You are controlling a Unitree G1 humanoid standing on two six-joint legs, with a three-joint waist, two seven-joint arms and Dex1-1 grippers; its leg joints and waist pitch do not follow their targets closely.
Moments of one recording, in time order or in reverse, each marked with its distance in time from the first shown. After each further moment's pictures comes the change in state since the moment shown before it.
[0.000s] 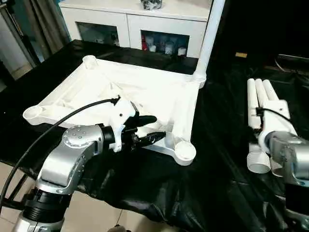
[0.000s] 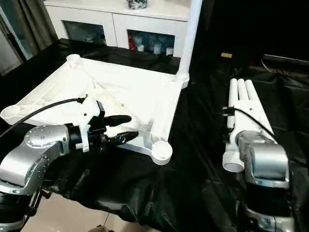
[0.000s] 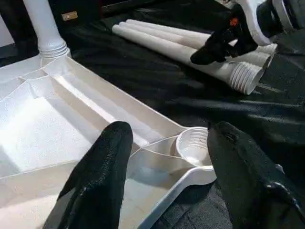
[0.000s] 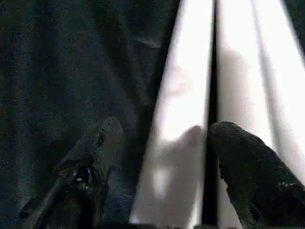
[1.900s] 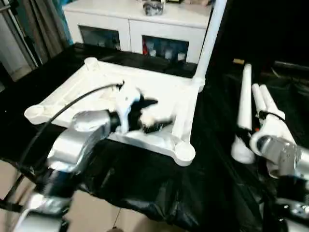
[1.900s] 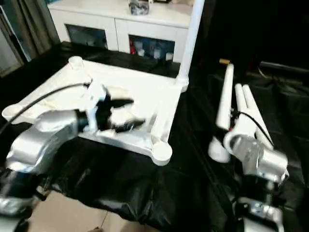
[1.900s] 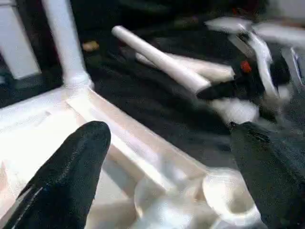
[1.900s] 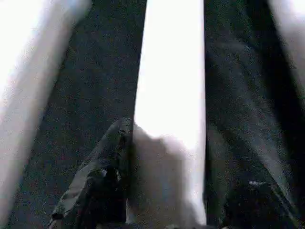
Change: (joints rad) left arm -0.212 -0.097 0.015 0.241 -0.052 -0.056 0.086; right arm -0.056 0.145 -0.332 0.277 0.245 -0.333 0.098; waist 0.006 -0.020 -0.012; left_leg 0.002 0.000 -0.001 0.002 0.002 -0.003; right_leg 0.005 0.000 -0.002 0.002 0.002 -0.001
